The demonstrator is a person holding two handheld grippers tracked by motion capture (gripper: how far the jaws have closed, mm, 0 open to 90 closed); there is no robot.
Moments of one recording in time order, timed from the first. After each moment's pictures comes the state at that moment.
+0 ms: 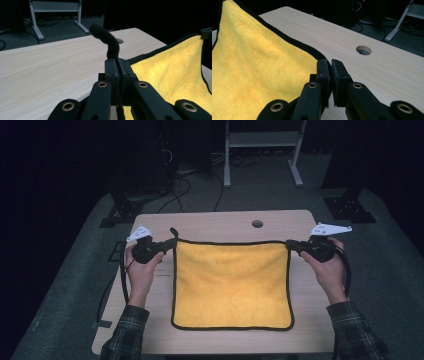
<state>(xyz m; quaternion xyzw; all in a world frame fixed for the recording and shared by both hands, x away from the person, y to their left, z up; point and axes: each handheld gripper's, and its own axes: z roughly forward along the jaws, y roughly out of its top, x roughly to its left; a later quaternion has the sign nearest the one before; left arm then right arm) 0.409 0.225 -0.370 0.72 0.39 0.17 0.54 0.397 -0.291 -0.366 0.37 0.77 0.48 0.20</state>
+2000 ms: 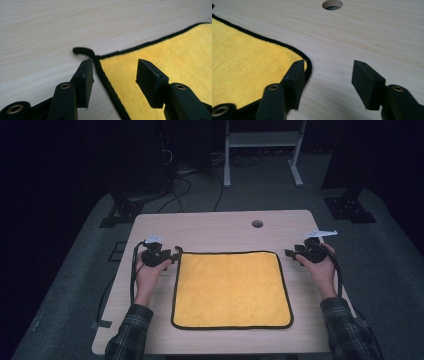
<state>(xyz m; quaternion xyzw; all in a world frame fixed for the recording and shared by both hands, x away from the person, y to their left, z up) 0.436 0.225 -0.432 0.76 0.47 0.16 0.42 0.450 -0.318 -0.448 0.48 0.76 0.40 0.18</state>
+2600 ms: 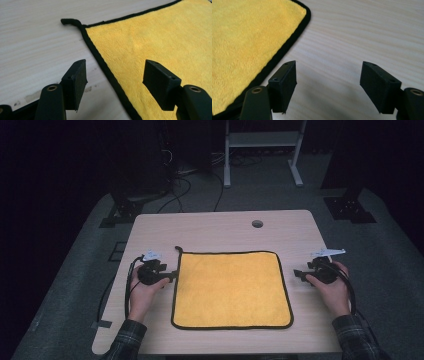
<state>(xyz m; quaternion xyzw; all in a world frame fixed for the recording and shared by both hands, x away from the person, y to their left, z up) 0.384 0.226 -0.441 0.78 0.45 0.16 0.39 0.394 -0.332 -0.466 0.49 0.78 0.34 0.19</state>
